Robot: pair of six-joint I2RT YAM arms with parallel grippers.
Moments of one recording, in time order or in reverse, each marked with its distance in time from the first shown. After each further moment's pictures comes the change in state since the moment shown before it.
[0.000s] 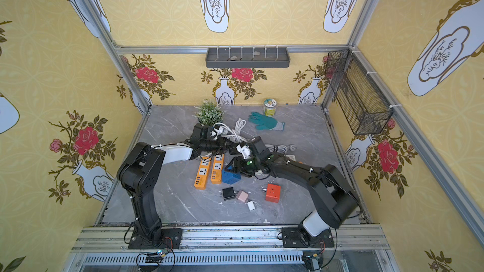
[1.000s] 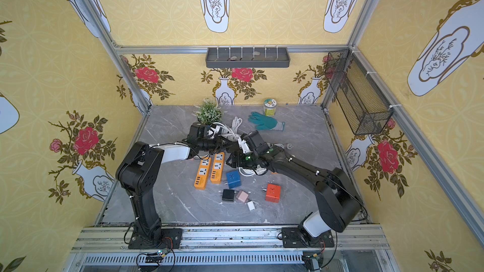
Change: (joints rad) left arm 0.037 0.001 -0.011 0.015 0.015 0.024; right arm -0.012 -0.165 0.071 -0.214 0.269 -0.128
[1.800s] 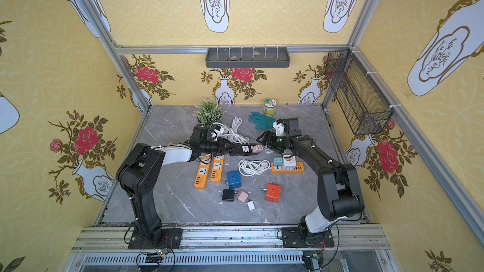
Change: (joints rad) left arm -0.050 -0.017 -0.022 0.014 0.026 0.032; right arm -0.477 0.142 0.076 -0.016 -0.210 -0.113
